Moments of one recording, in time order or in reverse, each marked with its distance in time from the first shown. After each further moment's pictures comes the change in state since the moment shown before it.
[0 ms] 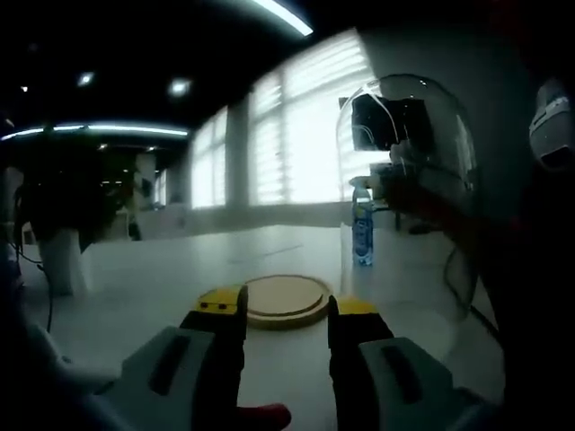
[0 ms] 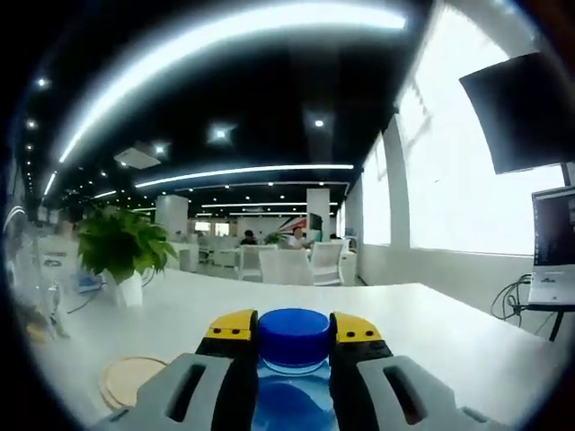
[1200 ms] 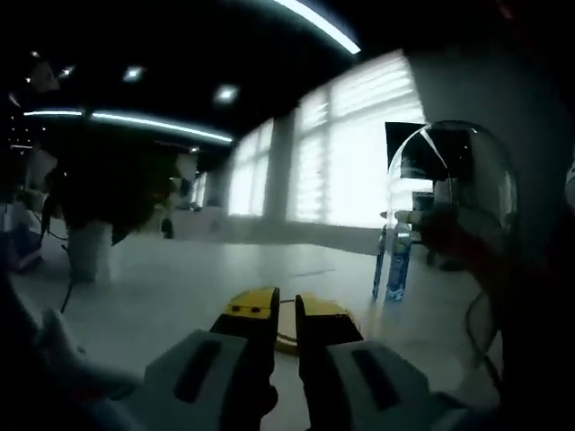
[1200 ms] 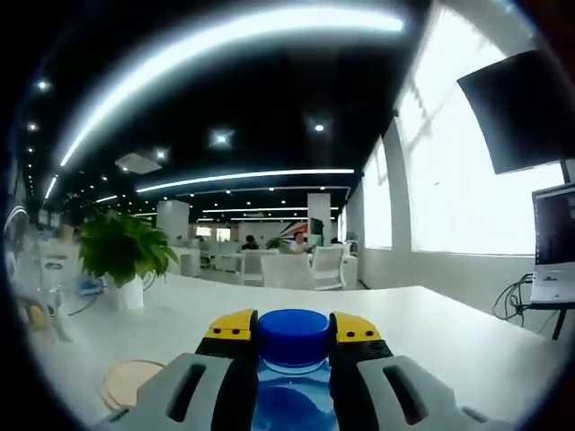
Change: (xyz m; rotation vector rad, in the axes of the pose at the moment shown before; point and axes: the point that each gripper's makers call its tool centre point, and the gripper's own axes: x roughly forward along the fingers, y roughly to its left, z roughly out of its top) left arm -0.004 0.033 0.029 -0.129 -0.108 0.209; right arm -0.001 0.001 0.000 0.008 -0.025 0.004
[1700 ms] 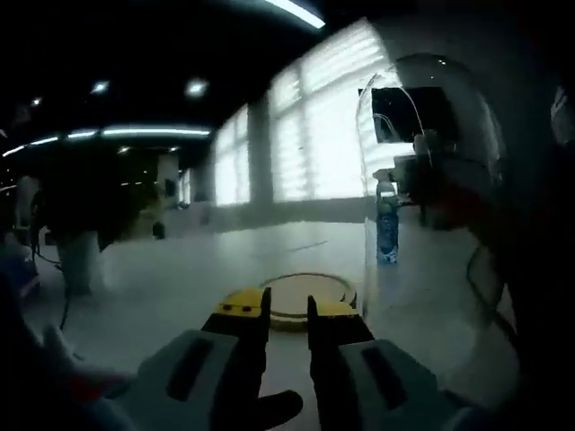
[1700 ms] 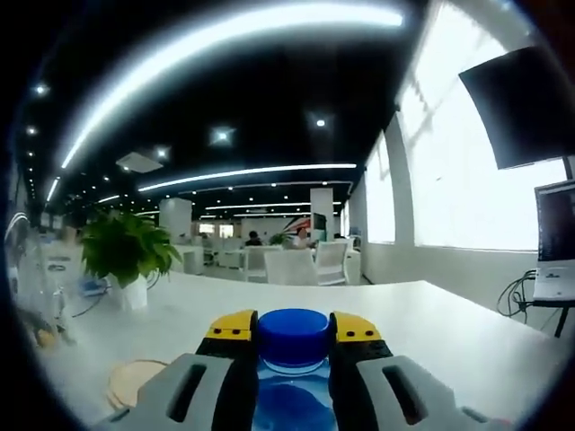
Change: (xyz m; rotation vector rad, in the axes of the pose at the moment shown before) left arm 0.003 -0.018 -0.030 0.108 0.098 -0.084; right arm 0.001 0.005 0.000 0.012 0.020 0.018
